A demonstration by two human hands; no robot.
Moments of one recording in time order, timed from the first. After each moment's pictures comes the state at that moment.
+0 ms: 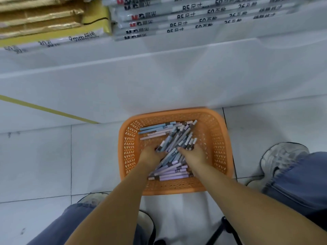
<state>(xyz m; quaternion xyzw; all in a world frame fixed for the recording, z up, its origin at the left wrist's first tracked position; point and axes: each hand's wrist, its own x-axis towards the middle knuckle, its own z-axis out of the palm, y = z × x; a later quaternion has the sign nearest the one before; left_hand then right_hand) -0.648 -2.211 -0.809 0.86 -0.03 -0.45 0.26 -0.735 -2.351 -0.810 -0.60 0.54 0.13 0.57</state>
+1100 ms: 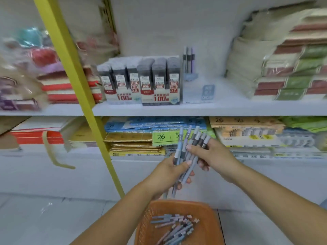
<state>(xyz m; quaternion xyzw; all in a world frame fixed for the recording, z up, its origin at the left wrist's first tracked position) -0.675 -2.241 -0.425 0.71 -0.21 -0.29 0.61 -0.718 -2.410 -0.391 -0.77 0.05 -0.06 0.64</state>
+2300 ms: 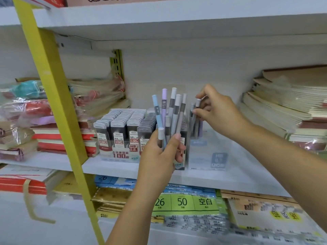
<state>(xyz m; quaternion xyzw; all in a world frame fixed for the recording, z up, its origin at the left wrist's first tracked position) -0.587 -2.280 -0.271 0.64 -0.21 0.05 0.74 -0.554 -2.475 -0.195 -0.89 -0.11 -0.33 0.28</state>
